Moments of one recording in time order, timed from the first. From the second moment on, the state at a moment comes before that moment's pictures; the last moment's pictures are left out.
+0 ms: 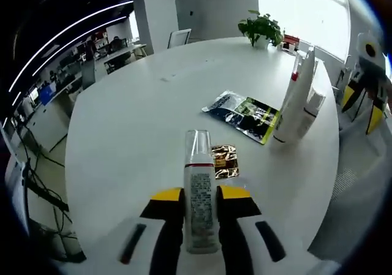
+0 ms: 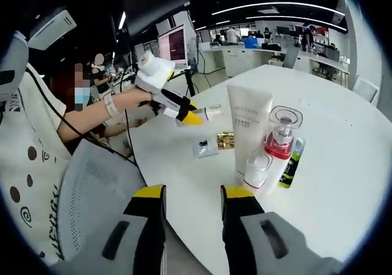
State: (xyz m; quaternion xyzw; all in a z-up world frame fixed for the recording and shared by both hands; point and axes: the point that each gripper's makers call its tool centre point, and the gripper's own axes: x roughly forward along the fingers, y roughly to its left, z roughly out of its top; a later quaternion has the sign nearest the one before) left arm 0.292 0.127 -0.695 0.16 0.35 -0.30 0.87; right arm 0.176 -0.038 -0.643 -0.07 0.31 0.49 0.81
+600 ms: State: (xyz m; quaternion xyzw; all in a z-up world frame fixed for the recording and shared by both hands) left arm 0.247 0.103 -0.684 0.16 0.33 -0.34 0.87; right arm 0.175 -0.026 -0.642 -0.04 0.29 0.50 0.81
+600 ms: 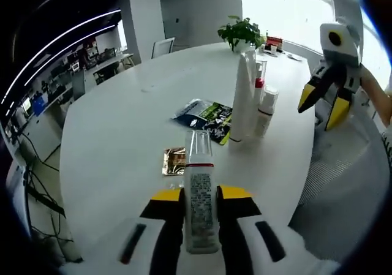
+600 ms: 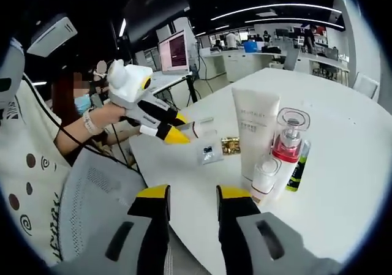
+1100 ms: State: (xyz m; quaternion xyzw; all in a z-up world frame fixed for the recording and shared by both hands) left arm 0.217 0.073 -0.667 0.17 0.30 -0.38 0.86; right arm 0.181 -0.023 -0.649 -0.01 0.30 0.49 0.82
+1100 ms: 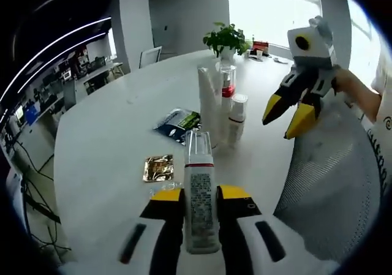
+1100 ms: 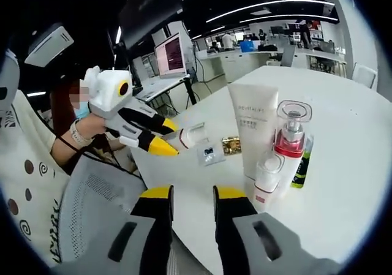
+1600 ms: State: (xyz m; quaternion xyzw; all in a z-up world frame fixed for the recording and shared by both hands) left arm 0.194 0.043 -0.654 0.18 0.28 -0.42 0.85; right arm 0.186 -0.023 -0.643 0.05 0.29 0.48 0.83
